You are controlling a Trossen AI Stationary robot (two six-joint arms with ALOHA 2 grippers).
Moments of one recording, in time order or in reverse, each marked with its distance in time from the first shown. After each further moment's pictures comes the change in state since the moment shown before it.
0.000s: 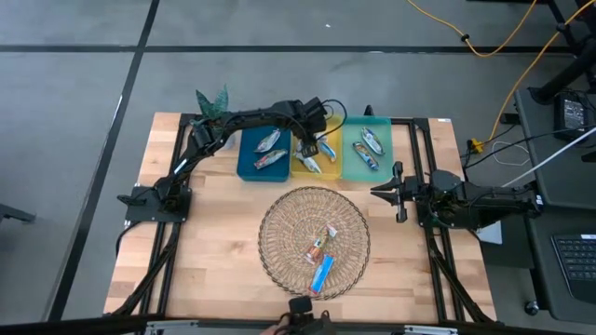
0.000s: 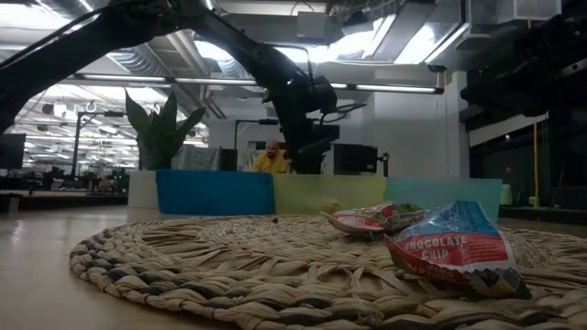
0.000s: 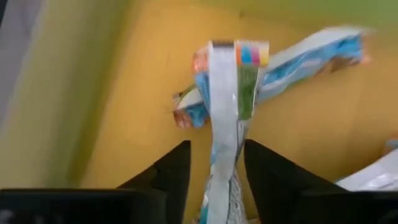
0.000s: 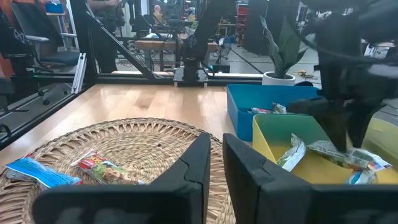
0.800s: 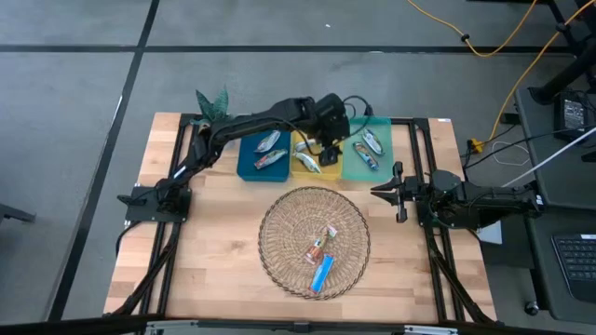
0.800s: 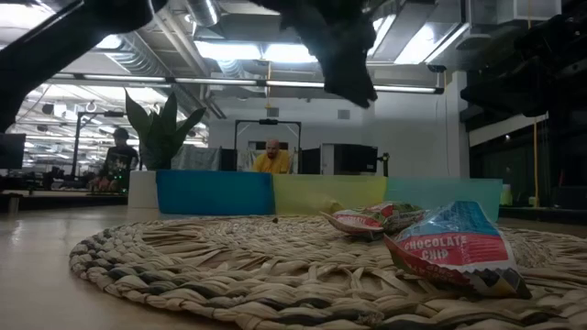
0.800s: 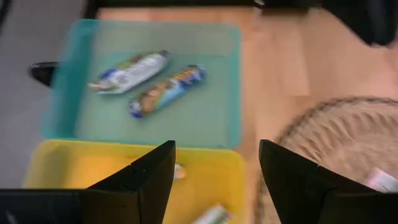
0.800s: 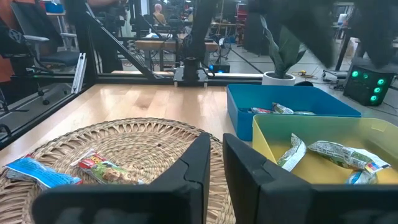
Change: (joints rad) left arm -0.183 -0.043 0.399 -0.194 0.165 -0.018; right arm 0.000 0.000 0.000 0.000 0.000 0.000
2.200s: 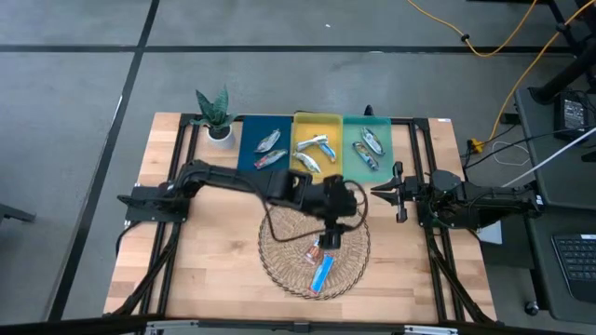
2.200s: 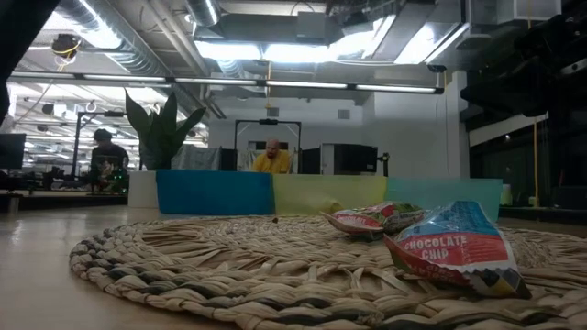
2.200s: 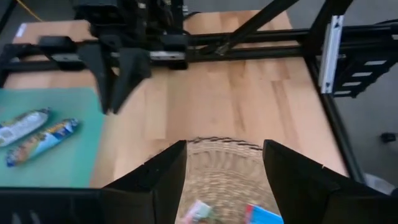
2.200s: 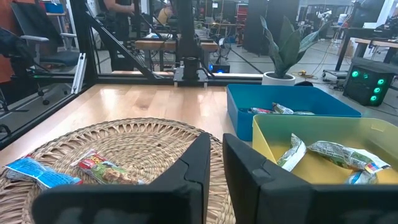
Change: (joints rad) left arm -0.513 -0.117 -0.001 0.051 -0.268 -0.338; right arm 0.000 0.000 0.000 0.000 0.000 0.000
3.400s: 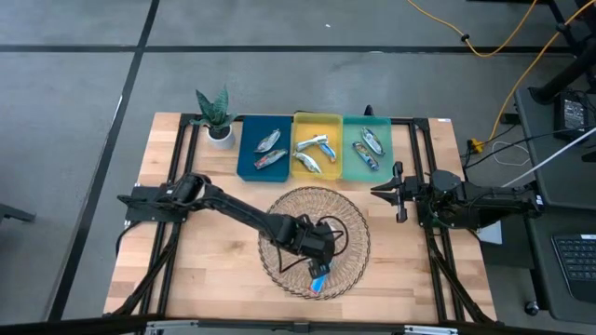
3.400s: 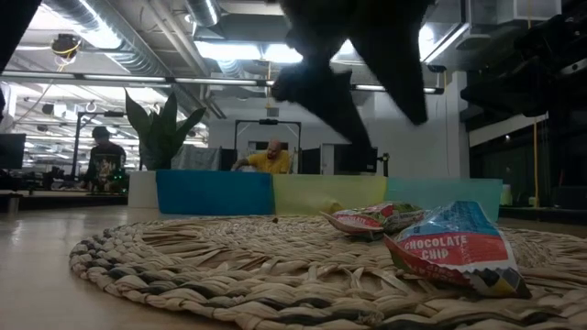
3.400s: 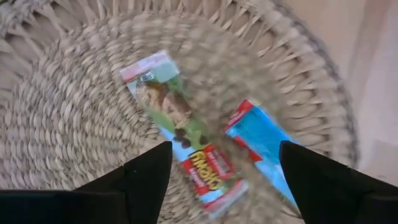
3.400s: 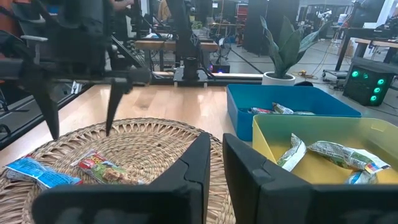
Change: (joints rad) left arm -0.139 0.025 -0.522 0.169 -0.113 -0.612; right arm 0.000 0.000 0.000 0.000 0.000 0.000
